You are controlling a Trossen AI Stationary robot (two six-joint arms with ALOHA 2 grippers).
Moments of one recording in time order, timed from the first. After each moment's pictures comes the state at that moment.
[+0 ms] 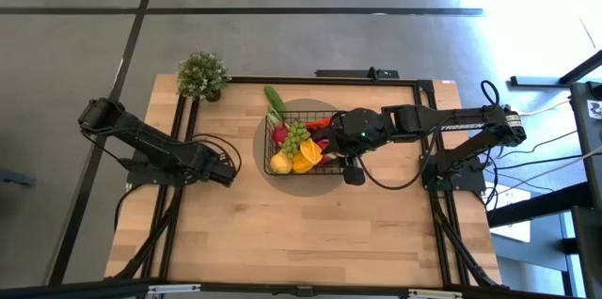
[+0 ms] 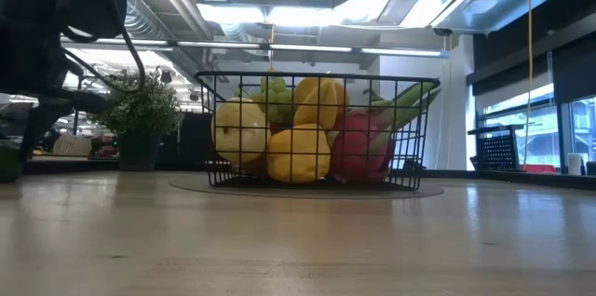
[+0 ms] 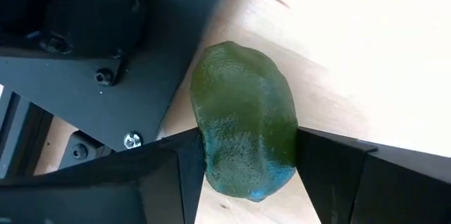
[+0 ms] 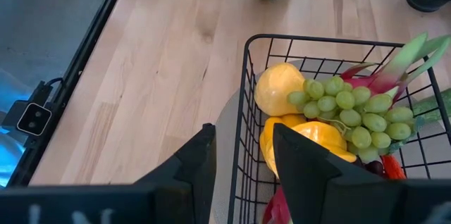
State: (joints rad) left arm -0.29 1.24 0.58 -1.02 -0.10 -2.34; right arm 0.06 1.45 1.40 -0.68 -0.11 -0.03
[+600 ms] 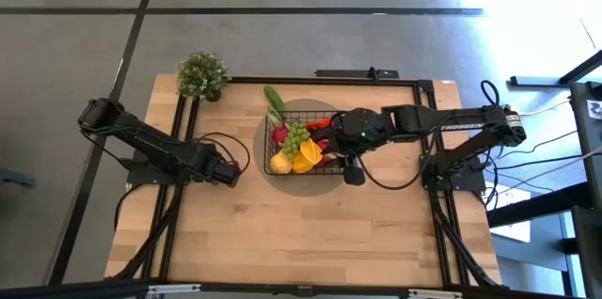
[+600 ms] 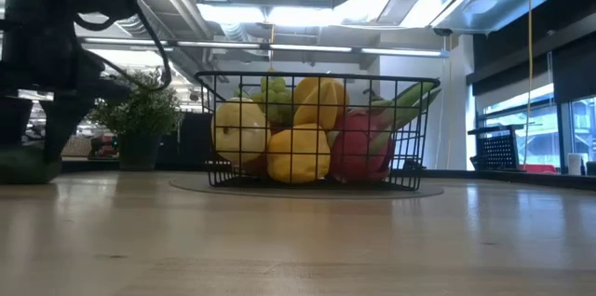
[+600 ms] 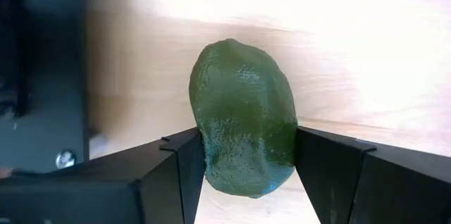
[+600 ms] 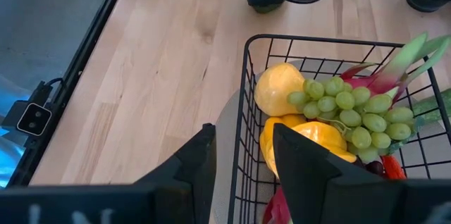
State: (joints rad) left arm -0.28 1.23 0.60 -0.90 -0.14 -2.00; right arm 0.06 1.45 1.40 -0.68 -0.11 -0.03
